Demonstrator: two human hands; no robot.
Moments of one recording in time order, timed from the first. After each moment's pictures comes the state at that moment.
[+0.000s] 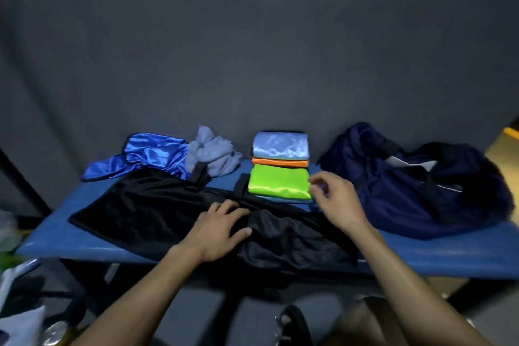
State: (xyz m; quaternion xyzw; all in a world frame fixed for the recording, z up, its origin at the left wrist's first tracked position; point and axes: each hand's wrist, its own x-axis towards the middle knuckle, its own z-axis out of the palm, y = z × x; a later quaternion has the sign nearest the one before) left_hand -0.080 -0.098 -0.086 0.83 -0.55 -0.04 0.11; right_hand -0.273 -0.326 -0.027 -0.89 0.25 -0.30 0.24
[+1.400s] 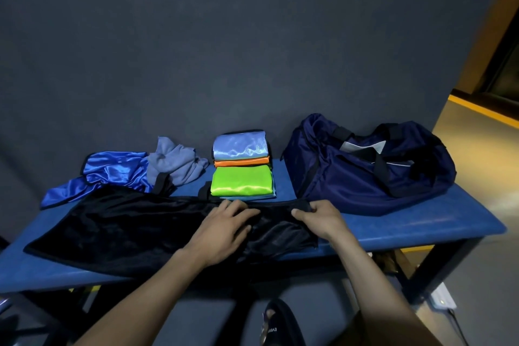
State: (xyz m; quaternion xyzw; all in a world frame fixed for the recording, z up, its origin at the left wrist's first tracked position) left_hand -0.140 -0.157 -0.080 0.73 -0.67 0.04 0.14; right_hand -0.340 -0.336 -0.062 -0.74 0.46 -0.15 0.47
